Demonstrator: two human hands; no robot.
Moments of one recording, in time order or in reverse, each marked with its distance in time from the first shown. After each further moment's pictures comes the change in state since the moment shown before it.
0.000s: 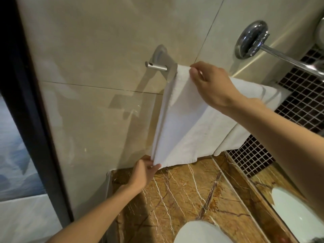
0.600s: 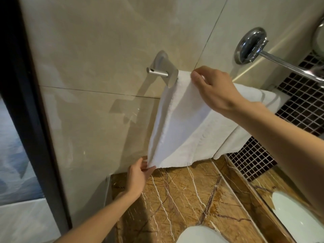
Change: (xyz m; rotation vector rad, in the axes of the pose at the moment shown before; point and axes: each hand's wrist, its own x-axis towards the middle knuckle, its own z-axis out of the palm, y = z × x) left_hand -0.012 0.002 -0.012 -0.181 0.131 0.009; right_hand 0.002 0.003 -0.005 0.038 0.008 0.009
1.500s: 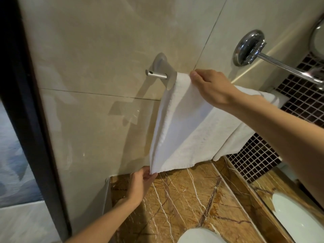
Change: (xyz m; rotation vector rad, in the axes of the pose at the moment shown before) left_hand -0.014 0.000 0.006 0.086 -0.040 0.074; right_hand 0.014 0.002 -0.005 -0.060 -0.167 0.028
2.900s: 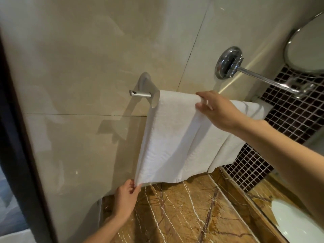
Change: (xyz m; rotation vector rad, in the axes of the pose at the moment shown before) left_hand 0.020 -0.019 -0.012 0.006 0.070 -0.113; right_hand -0.022 0.062 -0.007 -0.041 0.043 0.046
